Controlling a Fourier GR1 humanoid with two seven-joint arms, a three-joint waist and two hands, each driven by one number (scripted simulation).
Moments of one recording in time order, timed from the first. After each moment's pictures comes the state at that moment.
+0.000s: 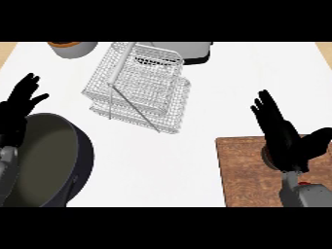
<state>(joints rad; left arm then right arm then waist) -0.24 0.47 -0.03 -1.35 0.21 0.29 0.18 -0.11 -0.23 0.14 -1.53 -0.30 -0.16 0.09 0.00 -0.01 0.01</state>
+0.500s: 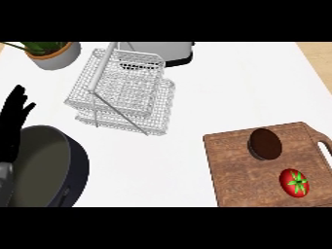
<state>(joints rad) -0.13 0.46 -0.01 -1.41 0.17 0.32 0.13 0.04 -0.45 -0.26 -1.60 -0.19 -0.39 0.02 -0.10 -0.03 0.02</state>
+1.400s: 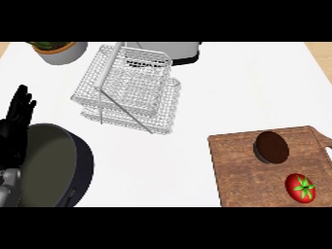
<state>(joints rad) -0.09 0.41 -0.02 -1.49 0.13 0.31 0.04 0.57 -0.58 -0.35 -1.92 -0.17 -0.23 0.14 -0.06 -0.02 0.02</state>
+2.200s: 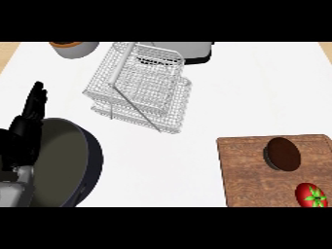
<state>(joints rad) -0.12 0.36 -0.06 -1.51 0.09 0.30 0.03 0.76 -0.72 -0.25 -2.22 0.20 -0.26 0.62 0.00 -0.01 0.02</state>
